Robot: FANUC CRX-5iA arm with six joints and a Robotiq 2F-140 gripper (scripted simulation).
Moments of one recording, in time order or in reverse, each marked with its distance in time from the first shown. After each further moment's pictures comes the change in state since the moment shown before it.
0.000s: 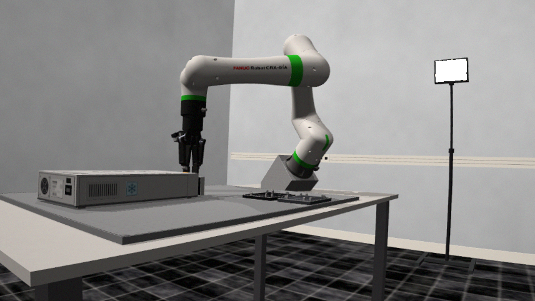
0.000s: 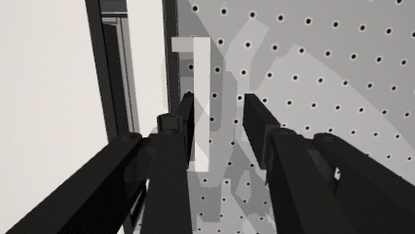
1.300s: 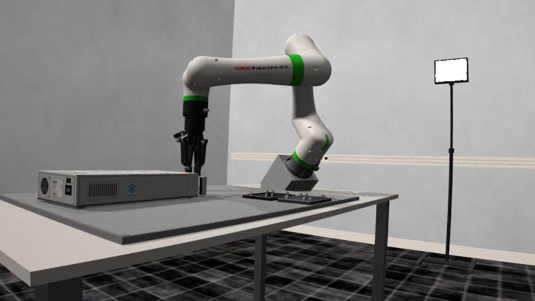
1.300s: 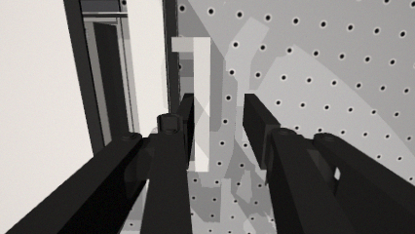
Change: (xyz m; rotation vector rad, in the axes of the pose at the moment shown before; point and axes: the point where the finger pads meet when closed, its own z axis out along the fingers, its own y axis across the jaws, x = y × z) arm 0.000 0.011 0.000 0.000 0.000 0.000
